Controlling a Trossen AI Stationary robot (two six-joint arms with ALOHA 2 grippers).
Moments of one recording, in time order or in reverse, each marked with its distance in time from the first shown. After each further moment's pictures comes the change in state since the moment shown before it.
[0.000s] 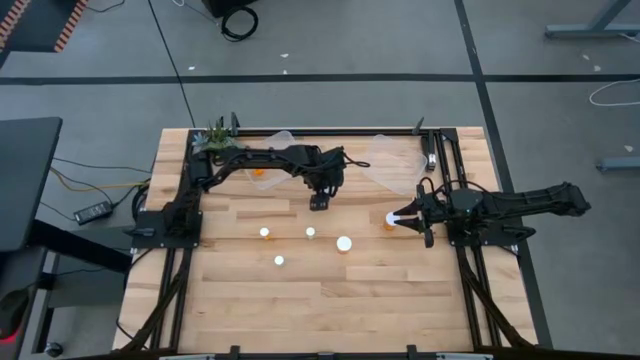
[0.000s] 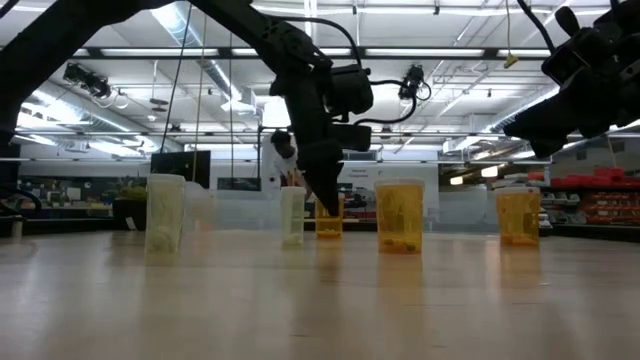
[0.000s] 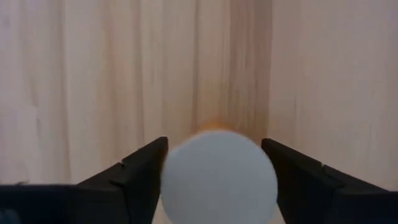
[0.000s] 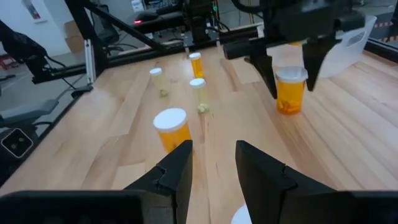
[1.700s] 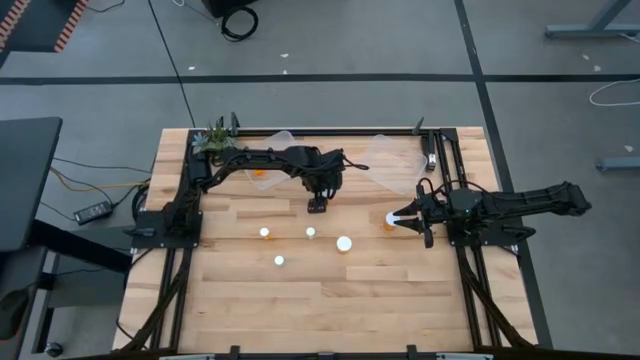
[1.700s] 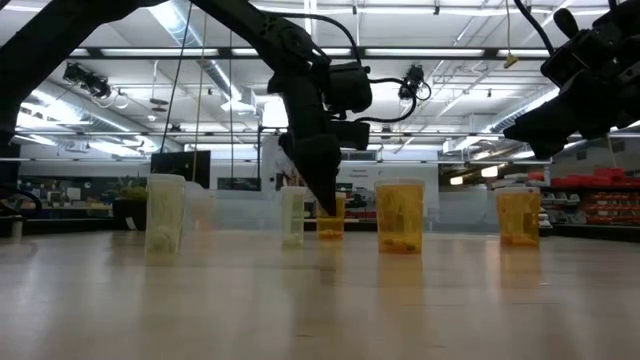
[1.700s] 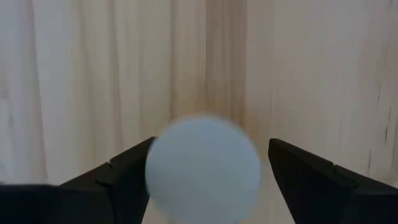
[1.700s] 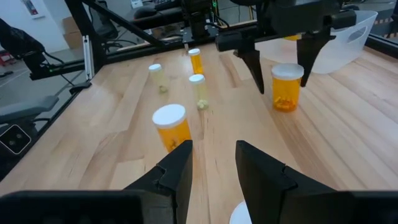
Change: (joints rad) left arm -0.009 -0.013 -0.014 -0.012 0.037 -0.009; right arm 0.000 0.010 0.000 -0.001 0.000 0.000
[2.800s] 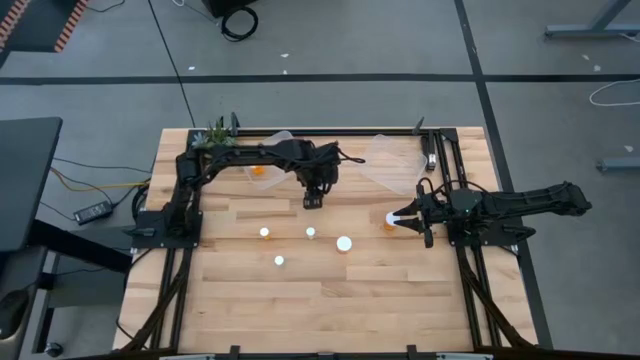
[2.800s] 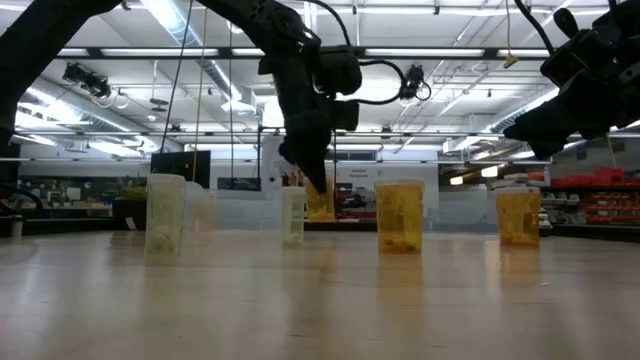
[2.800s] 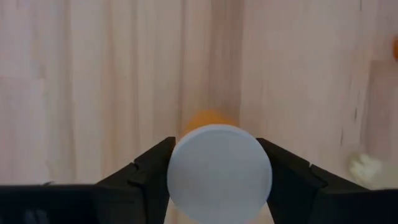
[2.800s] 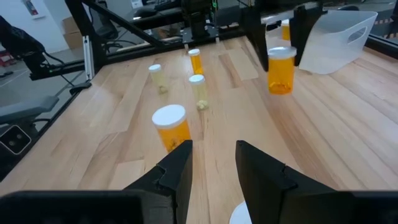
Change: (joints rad) left arm 0.022 -0.081 -0.002 -0.082 0.002 -0.012; right arm 0.000 0.004 0.001 0.001 0.000 0.000
